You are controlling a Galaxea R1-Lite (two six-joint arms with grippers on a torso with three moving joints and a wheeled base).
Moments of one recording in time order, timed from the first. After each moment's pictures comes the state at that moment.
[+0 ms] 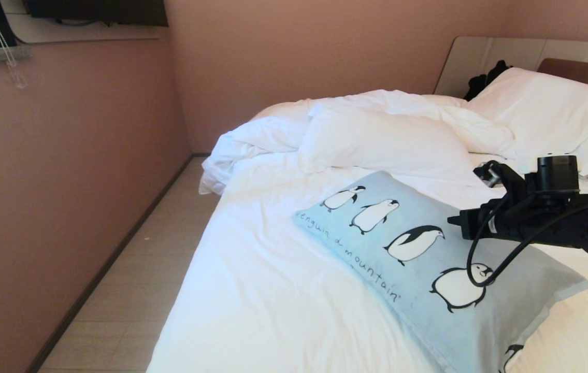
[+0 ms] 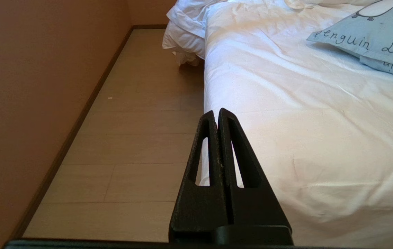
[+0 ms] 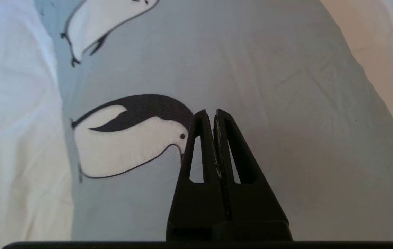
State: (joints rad) left arm 0.00 0.00 0.00 -0.01 0.00 0.00; right arm 0.03 1.83 -1.01 -0.31 0.19 -0.09
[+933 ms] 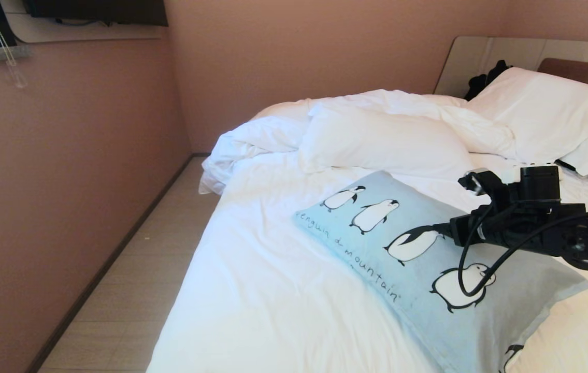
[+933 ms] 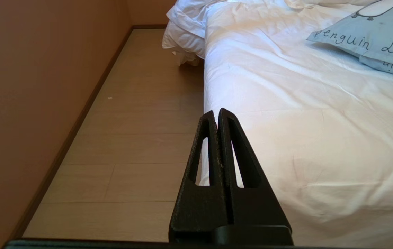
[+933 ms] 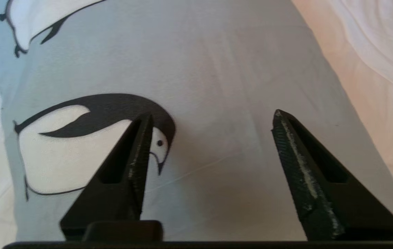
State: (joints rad) left arm 0.00 0.00 0.00 -0.01 0.00 0.00; right arm 0.07 1.87 -0.96 -0.42 0.02 -0.17
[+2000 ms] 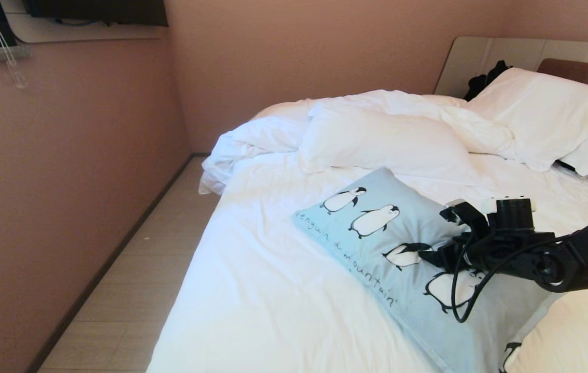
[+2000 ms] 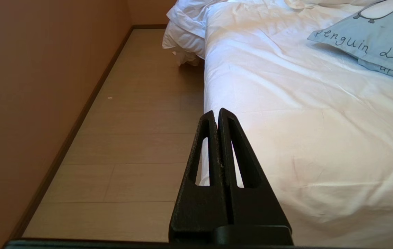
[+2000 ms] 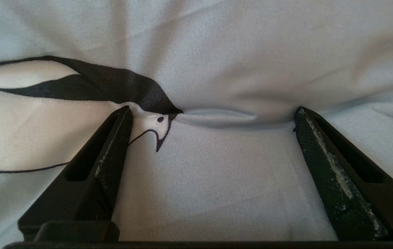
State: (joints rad) left arm 0.00 0.00 0.00 -0.01 0.00 0.00; right arm 0.06 2.04 -0.88 -0.57 0.10 -0.31
